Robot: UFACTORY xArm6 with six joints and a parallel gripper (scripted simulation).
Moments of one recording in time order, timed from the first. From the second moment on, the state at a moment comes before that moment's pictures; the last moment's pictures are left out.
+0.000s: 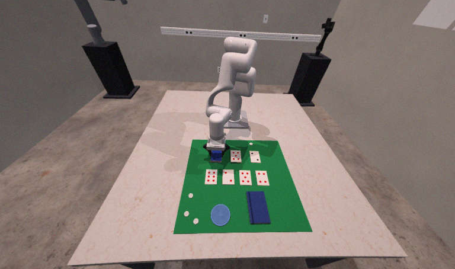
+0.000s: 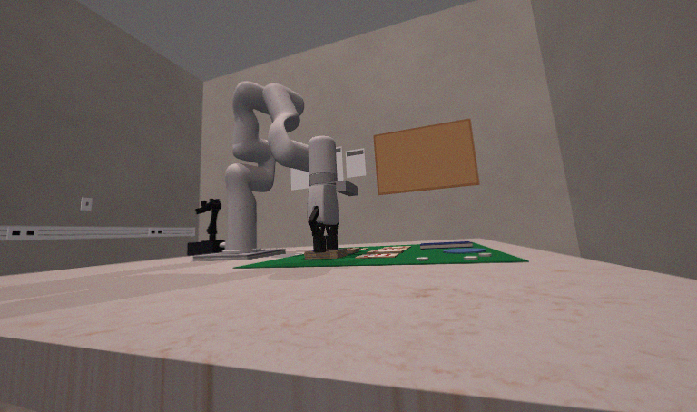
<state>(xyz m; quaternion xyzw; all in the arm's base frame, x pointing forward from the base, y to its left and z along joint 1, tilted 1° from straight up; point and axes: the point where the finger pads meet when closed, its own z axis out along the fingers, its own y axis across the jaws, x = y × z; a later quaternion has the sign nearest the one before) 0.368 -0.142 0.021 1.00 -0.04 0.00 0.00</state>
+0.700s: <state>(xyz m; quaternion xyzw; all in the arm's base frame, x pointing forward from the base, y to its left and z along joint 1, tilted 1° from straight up) 0.368 -0.142 0.031 1.00 -0.04 0.00 0.00</state>
